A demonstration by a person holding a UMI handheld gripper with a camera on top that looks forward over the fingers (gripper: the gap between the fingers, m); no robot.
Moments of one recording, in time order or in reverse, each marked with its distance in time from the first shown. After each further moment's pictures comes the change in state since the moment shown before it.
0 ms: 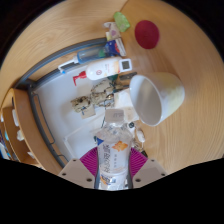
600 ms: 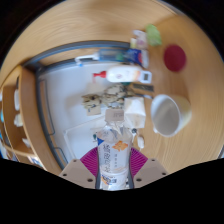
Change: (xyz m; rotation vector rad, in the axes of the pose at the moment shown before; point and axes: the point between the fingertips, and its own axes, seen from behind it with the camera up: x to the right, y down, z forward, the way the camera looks) arm -0.034 -0.007 -0.014 0.009 0.074 -0.200
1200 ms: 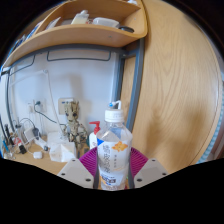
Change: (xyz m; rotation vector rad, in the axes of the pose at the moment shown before) arm -0.025 -0.215 -0.040 0.412 0.506 -1.613
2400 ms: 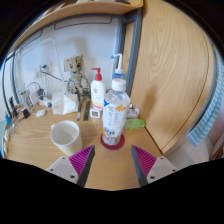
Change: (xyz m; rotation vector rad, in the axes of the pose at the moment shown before) arm 0.013 0.159 -0.075 -0.344 -0.069 -0.021
